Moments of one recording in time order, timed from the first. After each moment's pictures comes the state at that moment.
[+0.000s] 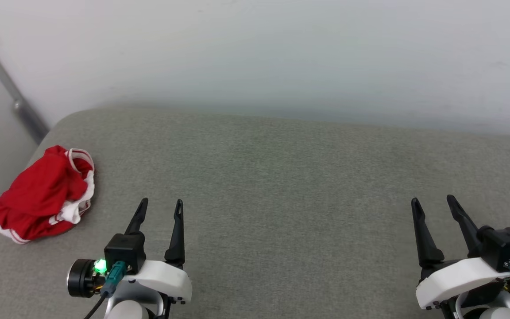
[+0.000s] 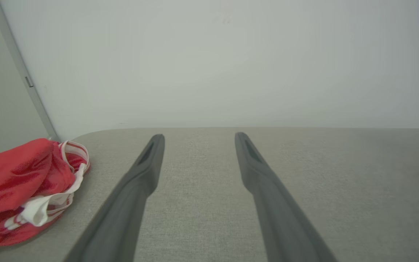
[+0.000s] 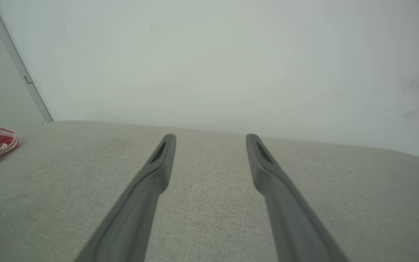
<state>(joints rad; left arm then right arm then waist) -0.13 0.08 -0.14 0.28 -0.12 0.02 -0.26 -0.01 -0.05 -0.04 0.03 0.10 0.13 -0.06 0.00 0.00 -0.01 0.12</state>
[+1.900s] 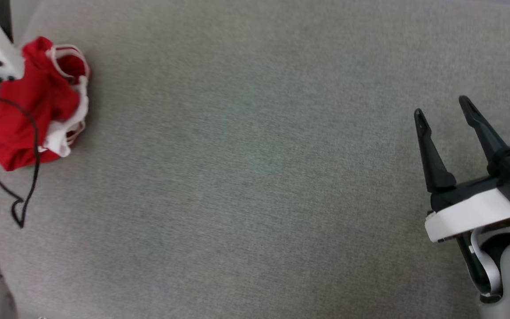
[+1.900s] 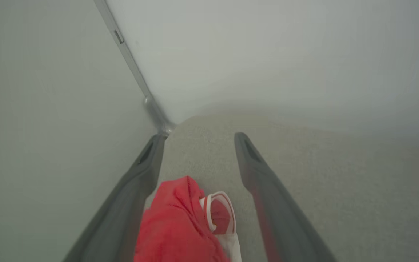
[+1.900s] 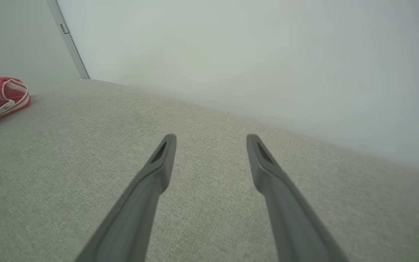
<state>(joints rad) -0.98 0.41 0.07 0.60 -0.31 -0.09 0.26 -0.24 -0.15 0.05 -0.19 0.04 0.13 0.07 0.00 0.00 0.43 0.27</state>
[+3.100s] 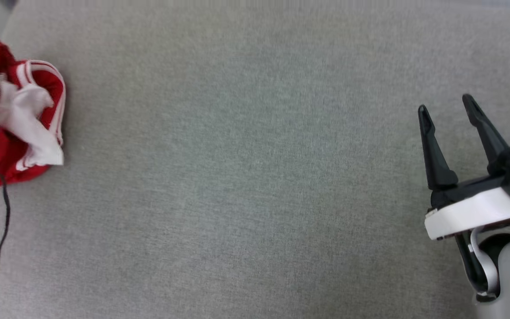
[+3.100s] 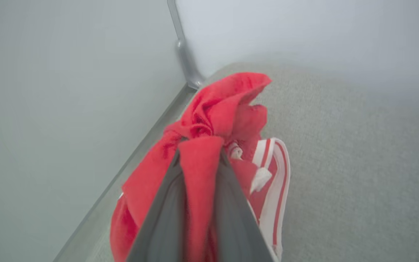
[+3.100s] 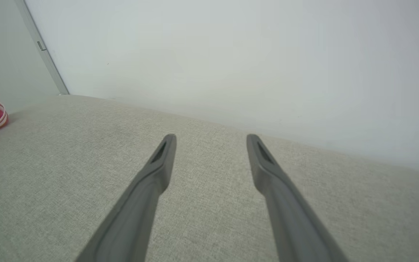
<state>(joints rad) -0.84 0.52 0.11 0.68 -0.38 0.01 0.39 -0.26 -0.12 0.03 -0.15 0.05 0.13 0.03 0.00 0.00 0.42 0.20</state>
